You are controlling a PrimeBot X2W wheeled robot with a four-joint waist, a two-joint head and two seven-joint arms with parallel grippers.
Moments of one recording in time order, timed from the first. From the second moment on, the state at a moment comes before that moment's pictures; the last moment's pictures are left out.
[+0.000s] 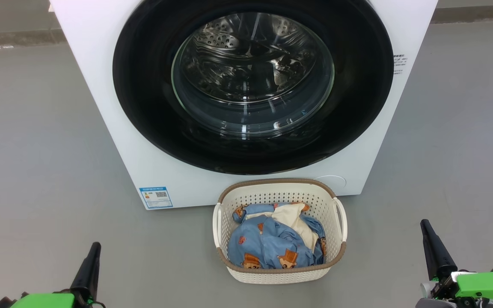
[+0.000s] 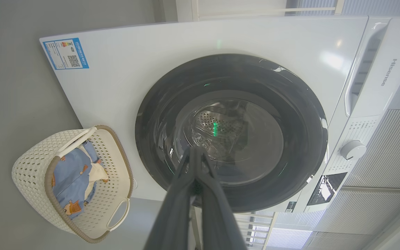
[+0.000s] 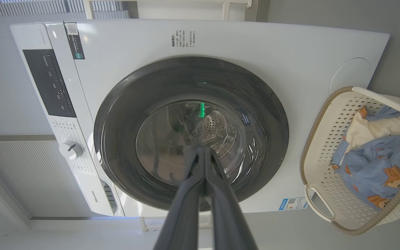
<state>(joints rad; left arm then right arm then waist) -0.06 0.04 0.08 0.27 -1.62 -0.12 0.11 -0.07 -0.05 -0.14 0.27 1.62 0.13 0.11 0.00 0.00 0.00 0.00</state>
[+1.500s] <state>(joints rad) 0.00 0.01 0.07 0.34 -1.62 -0.12 0.11 -0.01 -0.03 -0.14 0.35 1.62 0.13 0.10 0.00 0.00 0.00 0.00</state>
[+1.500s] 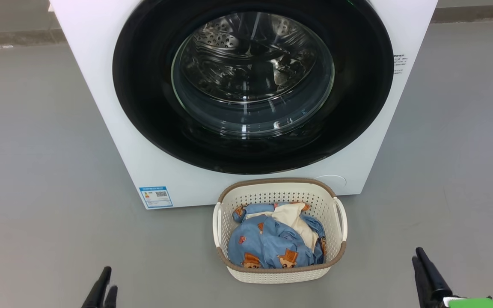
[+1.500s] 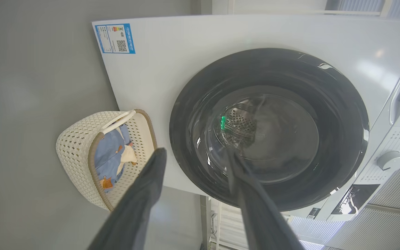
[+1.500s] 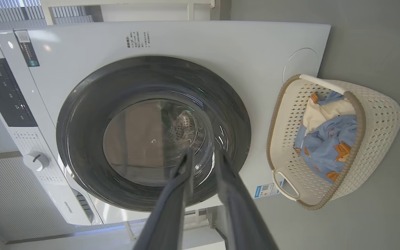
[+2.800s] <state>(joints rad) 0.00 0.01 0.02 0.28 -1.50 -0.12 0.00 0.00 -0.03 -0.08 0.24 1.41 0.13 0.00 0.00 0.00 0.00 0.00</state>
